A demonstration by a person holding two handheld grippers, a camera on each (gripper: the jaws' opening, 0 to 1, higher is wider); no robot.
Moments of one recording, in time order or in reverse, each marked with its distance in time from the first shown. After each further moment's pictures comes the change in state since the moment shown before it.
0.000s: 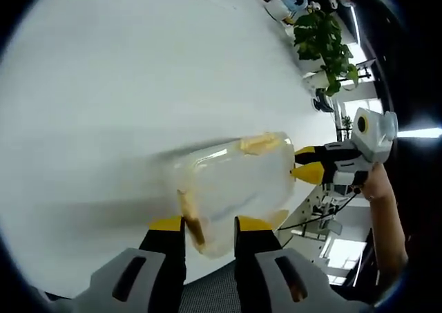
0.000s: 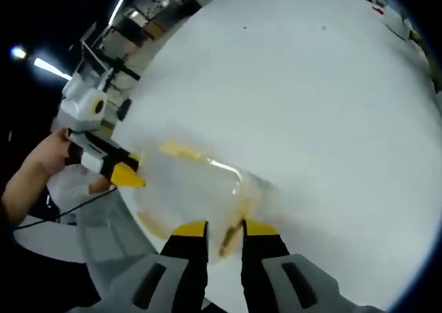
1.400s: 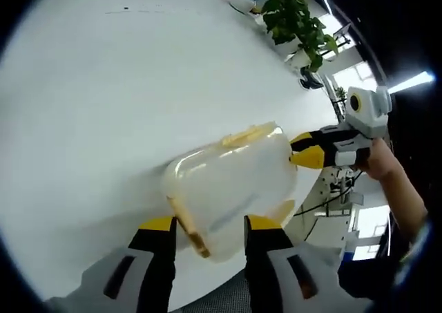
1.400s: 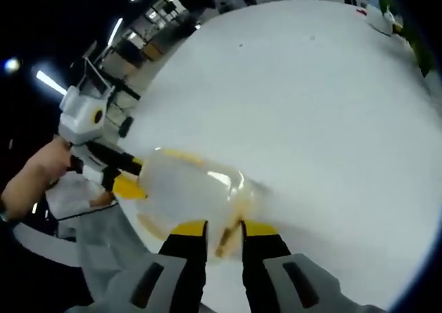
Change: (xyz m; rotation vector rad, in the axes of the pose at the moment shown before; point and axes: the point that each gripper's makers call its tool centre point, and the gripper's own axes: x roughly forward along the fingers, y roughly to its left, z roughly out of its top) left arm 0.004 0.018 0.003 0.276 -0.053 0.044; right arm 0.004 0.005 0.005 -0.016 -0.144 -0.018
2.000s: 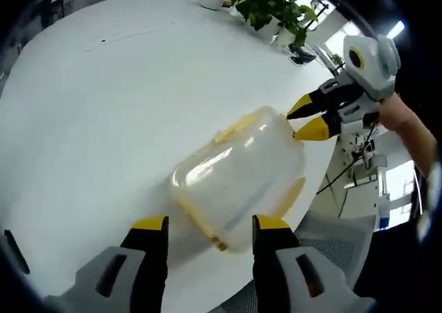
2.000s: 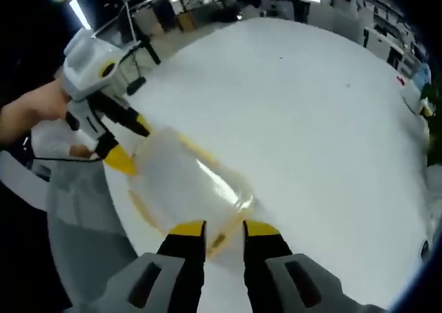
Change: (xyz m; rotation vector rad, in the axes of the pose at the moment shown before) left arm -0.015 0.009 -0.001 0.286 0.001 0.133; right arm -0.005 0.004 0.012 -0.352 0.038 -0.082
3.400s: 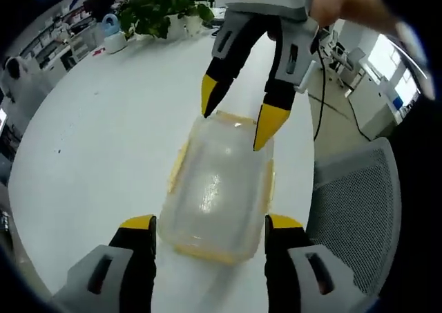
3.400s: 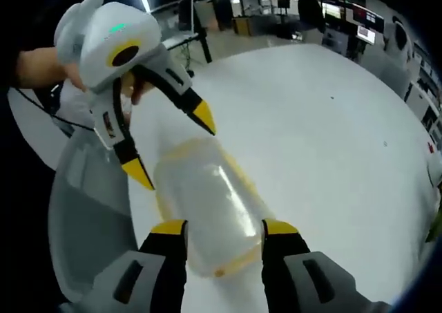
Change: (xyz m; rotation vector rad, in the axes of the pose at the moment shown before) left arm -0.006 -0.036 0.035 0.611 -0.039 0.023; right arm 0.001 0.037 0.023 -0.287 -0.043 0.155
